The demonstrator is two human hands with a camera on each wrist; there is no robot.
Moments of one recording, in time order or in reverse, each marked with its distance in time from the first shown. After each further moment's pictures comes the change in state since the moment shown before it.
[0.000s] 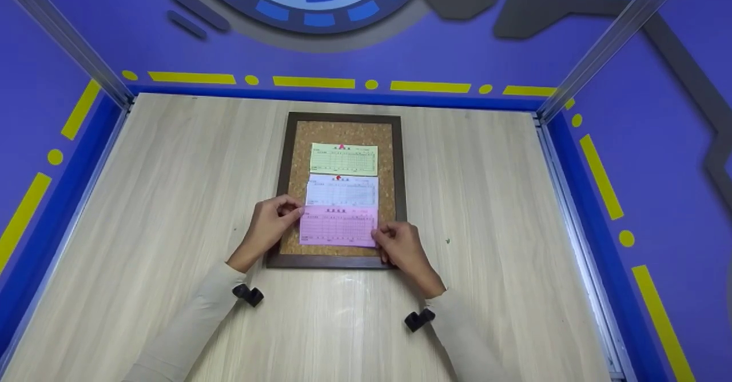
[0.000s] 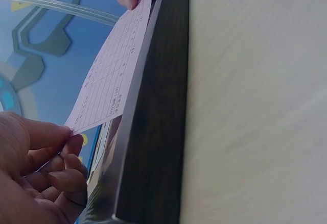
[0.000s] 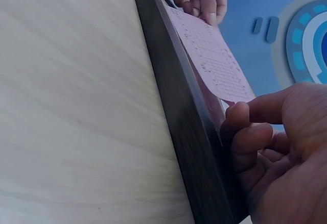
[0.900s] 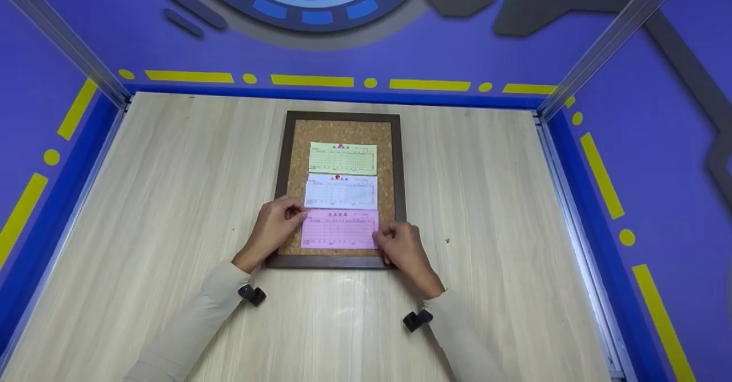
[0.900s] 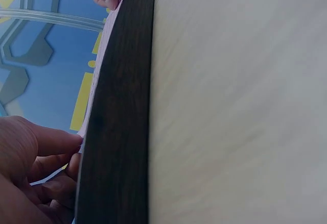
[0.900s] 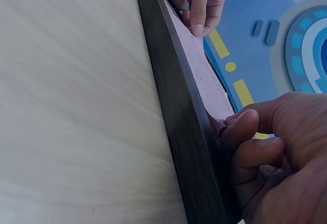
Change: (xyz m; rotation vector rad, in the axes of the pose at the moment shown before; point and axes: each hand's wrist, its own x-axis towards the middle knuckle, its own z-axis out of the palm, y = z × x) left_hand 0.001 -0.007 0.011 0.287 -0.005 0.083; right_hand -0.001 -0.003 0.000 -0.179 0.054 0.025
